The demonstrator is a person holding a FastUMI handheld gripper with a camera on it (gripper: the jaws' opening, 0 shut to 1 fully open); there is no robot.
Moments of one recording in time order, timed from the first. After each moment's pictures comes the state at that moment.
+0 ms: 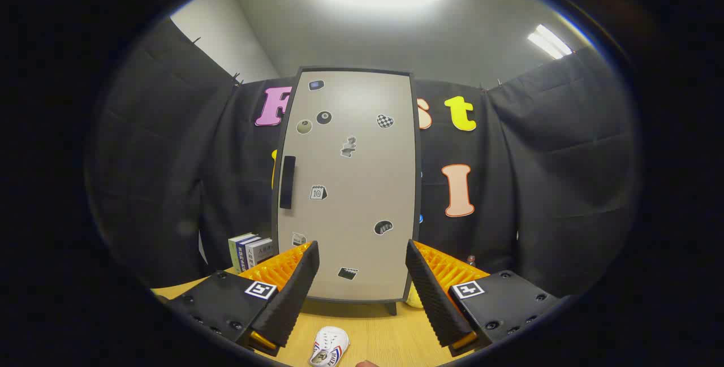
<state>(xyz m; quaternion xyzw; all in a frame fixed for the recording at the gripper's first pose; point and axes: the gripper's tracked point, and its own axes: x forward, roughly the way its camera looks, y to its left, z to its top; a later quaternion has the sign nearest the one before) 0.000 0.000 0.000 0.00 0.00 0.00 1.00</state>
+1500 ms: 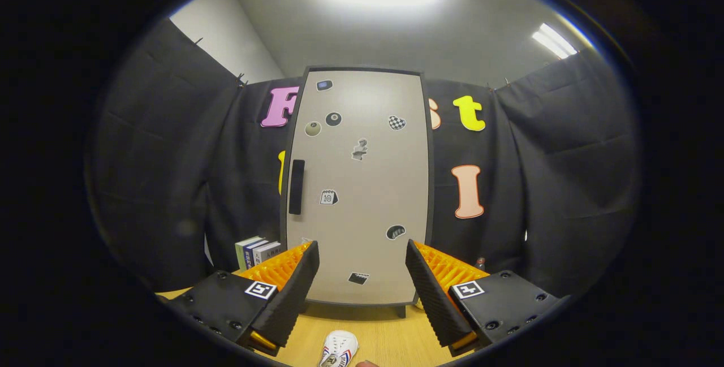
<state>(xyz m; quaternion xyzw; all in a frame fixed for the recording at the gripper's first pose) 0.023 0.021 0.015 0.01 0.00 0.02 1.00</state>
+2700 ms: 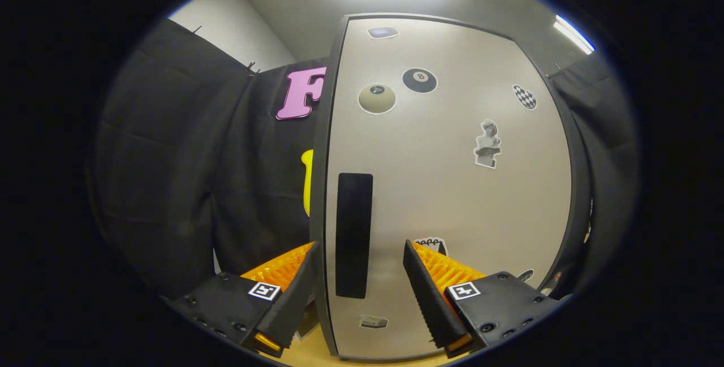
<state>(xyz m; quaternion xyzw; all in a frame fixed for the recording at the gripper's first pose) 0.291 0.177 0.039 0.02 0.01 0.08 1.00</state>
